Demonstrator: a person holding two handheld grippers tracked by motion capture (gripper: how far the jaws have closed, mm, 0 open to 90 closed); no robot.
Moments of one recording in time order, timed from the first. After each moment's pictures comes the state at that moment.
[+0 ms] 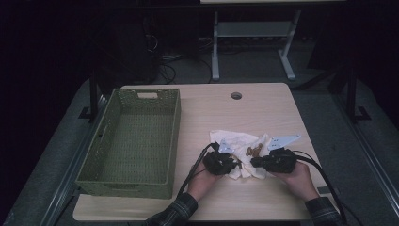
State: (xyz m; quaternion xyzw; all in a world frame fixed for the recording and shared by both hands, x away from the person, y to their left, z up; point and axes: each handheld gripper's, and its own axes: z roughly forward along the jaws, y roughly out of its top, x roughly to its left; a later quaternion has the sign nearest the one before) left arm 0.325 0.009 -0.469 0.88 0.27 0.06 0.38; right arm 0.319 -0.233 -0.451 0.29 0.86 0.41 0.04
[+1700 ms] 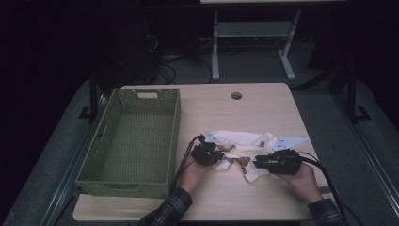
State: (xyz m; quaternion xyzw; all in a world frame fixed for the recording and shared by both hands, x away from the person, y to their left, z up) left arm 0.352 0.044 -0.469 0.86 0.34 0.06 0.38; right arm 0.310 -0.242 -0.443 0.29 0.86 0.42 0.05
